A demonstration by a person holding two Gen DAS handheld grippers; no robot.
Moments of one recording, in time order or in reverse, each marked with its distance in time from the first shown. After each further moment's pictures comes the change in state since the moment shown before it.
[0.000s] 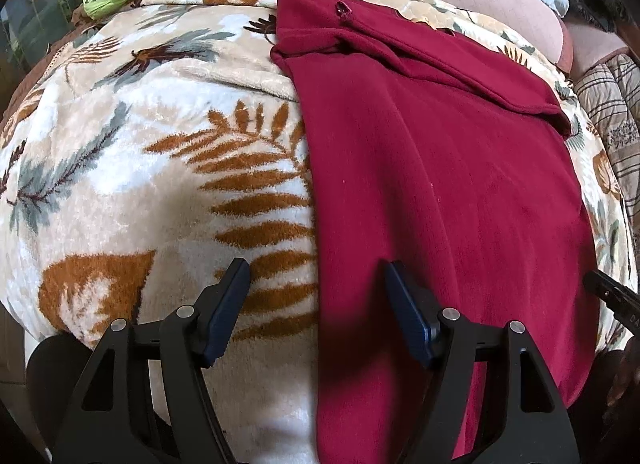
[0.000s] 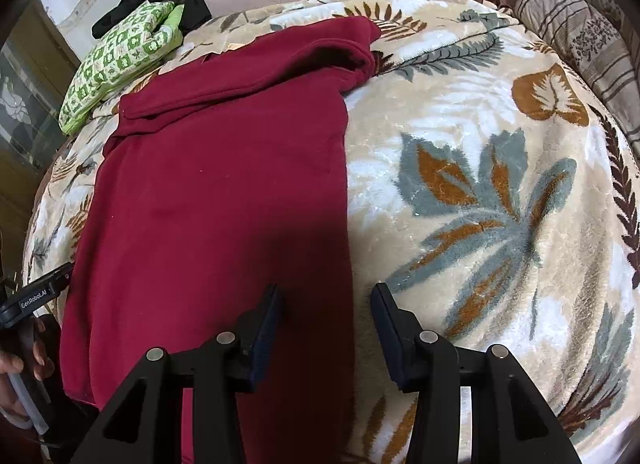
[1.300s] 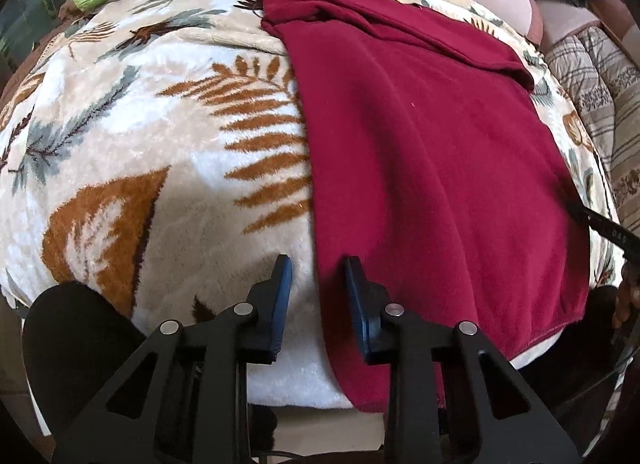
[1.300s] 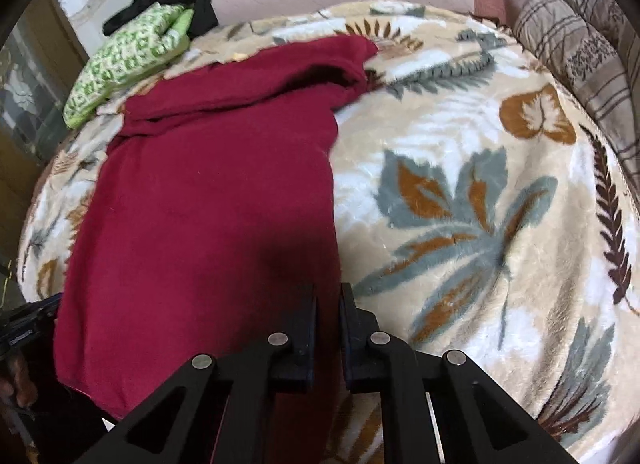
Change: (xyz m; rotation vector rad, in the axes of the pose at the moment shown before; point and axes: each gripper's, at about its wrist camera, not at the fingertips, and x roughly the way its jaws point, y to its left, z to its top) left arm -0.028 0.012 -0.050 0.066 0.052 -0.072; right arm -0.008 -0.008 -0.002 -0.043 -0.021 -0.029
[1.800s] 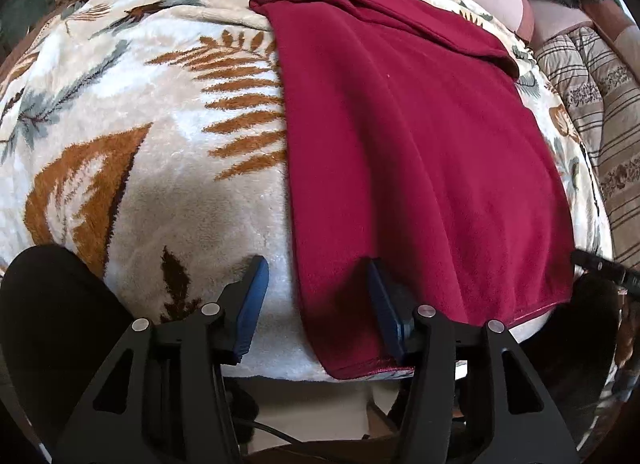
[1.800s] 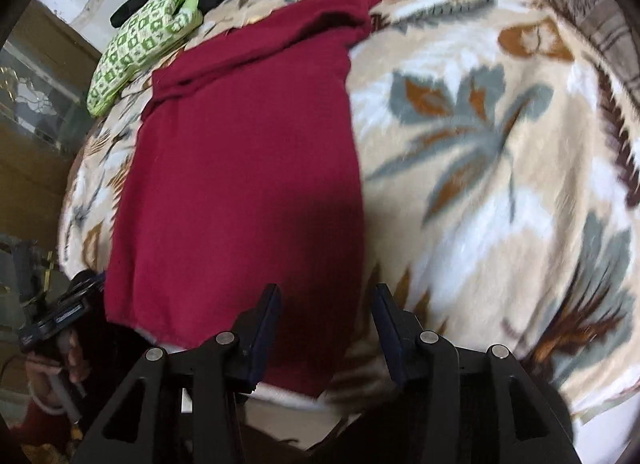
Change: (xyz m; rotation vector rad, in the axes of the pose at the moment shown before) left arm 0.000 -0.009 -0.021 -0.029 0.020 -0.055; right arm -0.034 -0.008 -0.052 0.078 0.171 0.196
